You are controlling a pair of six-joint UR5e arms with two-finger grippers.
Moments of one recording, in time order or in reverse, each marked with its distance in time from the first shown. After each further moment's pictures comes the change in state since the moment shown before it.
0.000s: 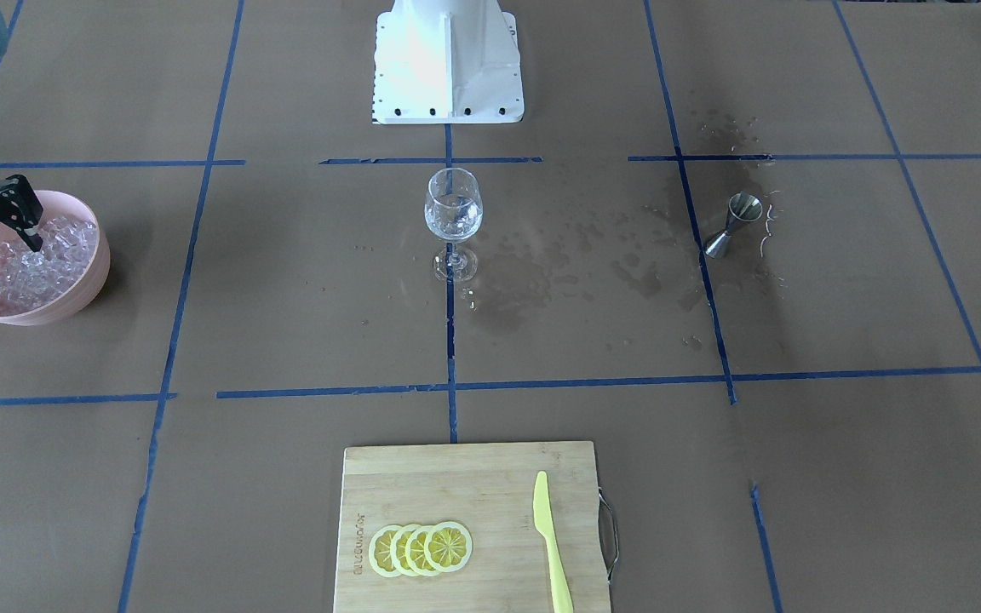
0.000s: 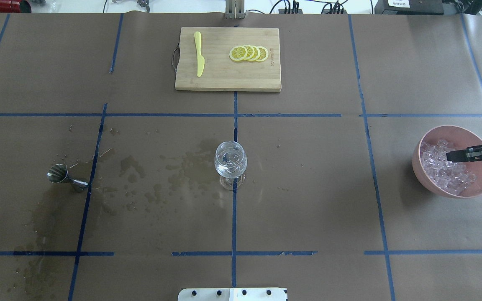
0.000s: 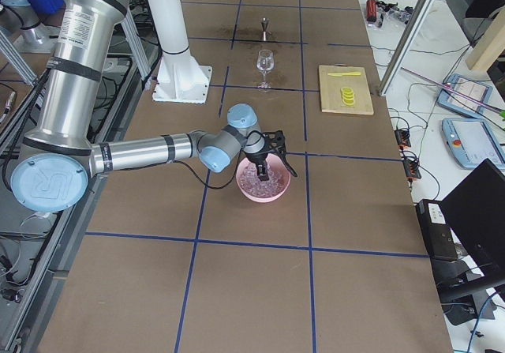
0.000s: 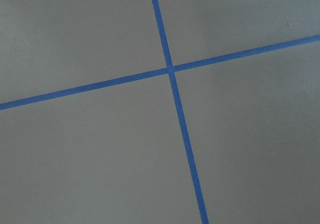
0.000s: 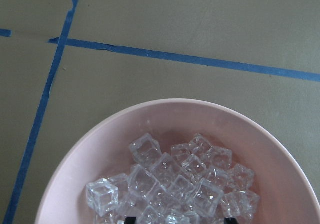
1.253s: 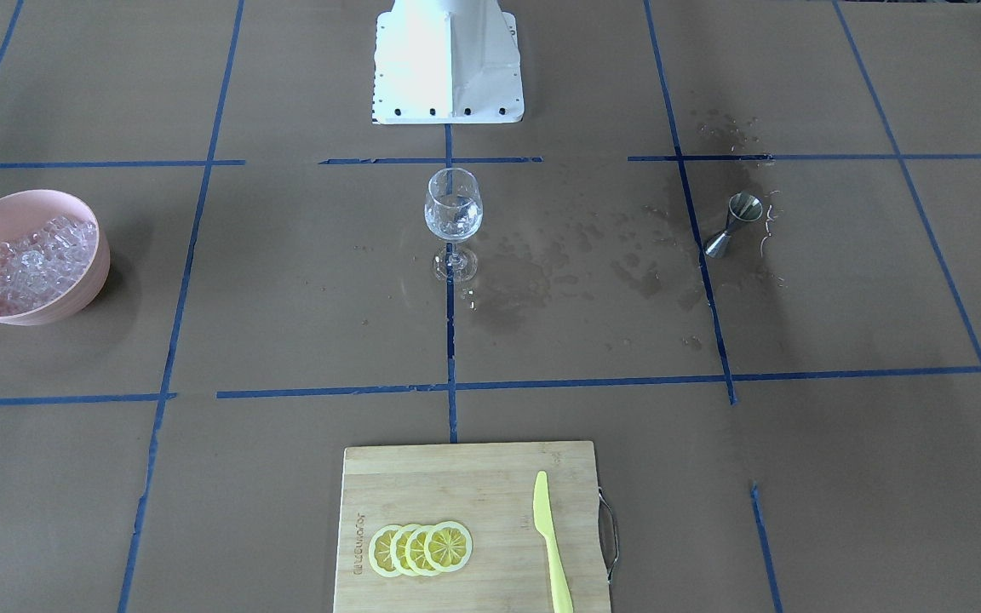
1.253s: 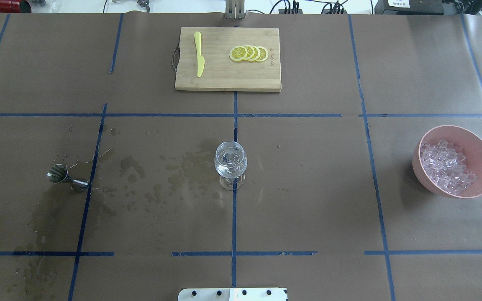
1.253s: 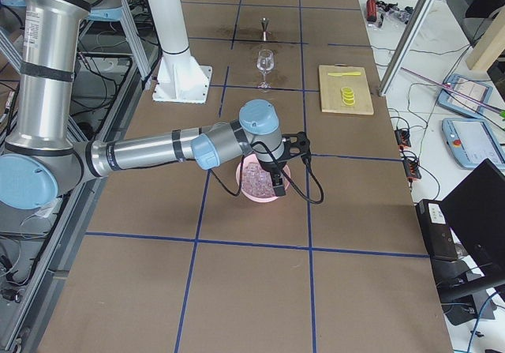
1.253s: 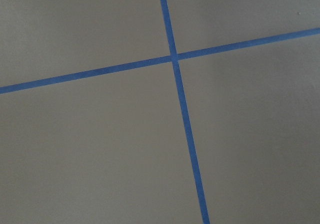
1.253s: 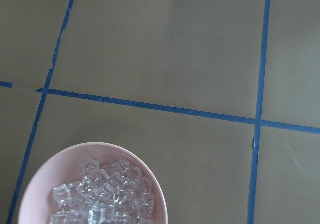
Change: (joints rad) left arm 0.001 -0.003 0.010 0.008 -0.005 -0.001; right arm 0.508 0.087 0.065 -0.421 0.375 -0.459
